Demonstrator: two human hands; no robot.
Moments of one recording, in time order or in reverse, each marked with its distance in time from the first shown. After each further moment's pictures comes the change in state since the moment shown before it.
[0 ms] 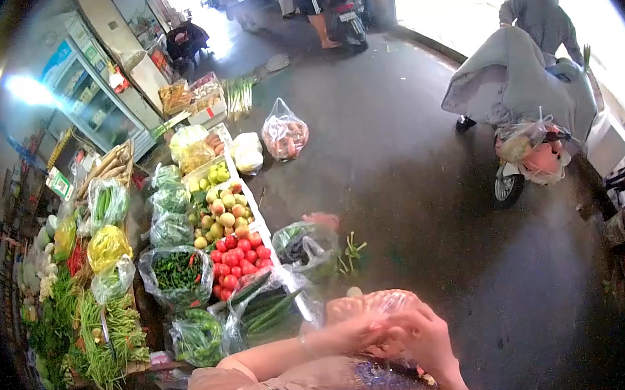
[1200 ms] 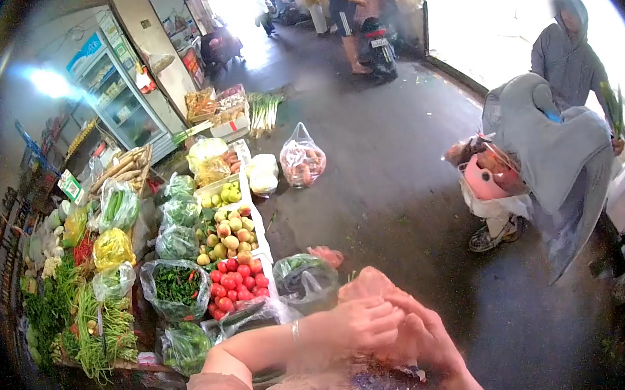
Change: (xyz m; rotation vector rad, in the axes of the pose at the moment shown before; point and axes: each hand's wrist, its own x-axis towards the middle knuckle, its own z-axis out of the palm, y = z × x) left_hand 0.142 0.105 -0.067 1.529 -0.148 0.739; right_hand 0.156 0.051 -0.075 0.770 -0.348 0.165
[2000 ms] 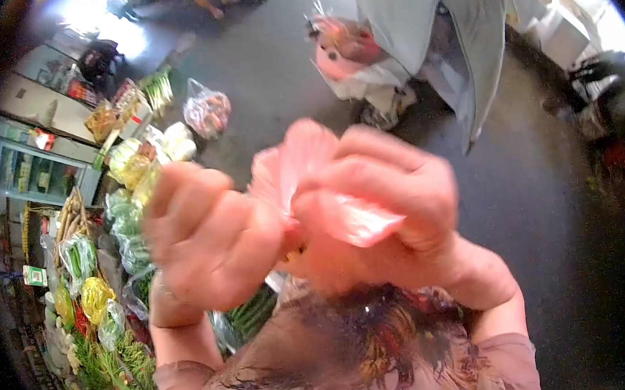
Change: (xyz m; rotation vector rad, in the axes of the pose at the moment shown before) left_hand 0.135 0.034 -0.082 0.495 0.107 0.060; right_hand -0.044 -0.129 -0.025 -0.770 0.335 -0.791
